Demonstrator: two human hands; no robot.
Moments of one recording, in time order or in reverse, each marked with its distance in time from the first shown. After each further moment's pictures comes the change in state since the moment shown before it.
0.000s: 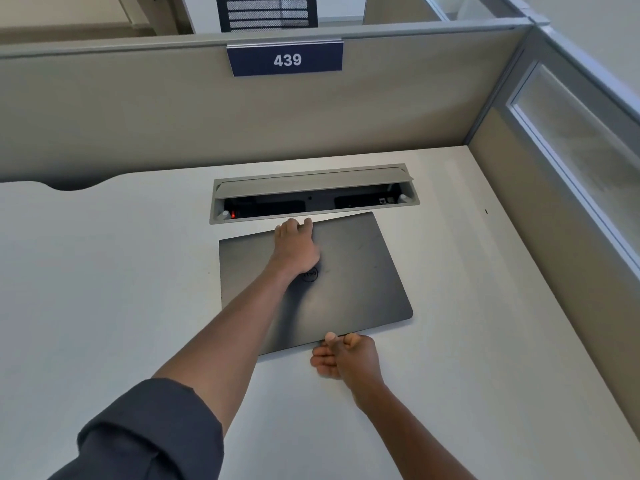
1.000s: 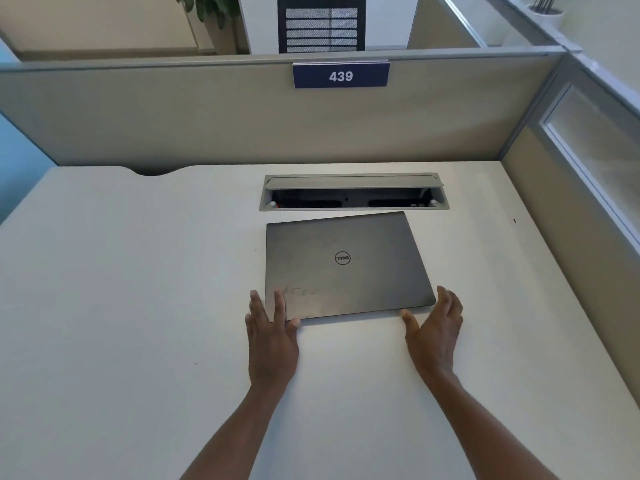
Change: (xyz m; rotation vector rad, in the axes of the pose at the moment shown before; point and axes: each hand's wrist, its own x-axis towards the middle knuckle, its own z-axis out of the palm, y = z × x) left_hand -0.247 -0.062 0.075 -0.066 0.313 -0.310; right_hand 0.005 0.000 -0.078 -0.752 0.561 -0.693
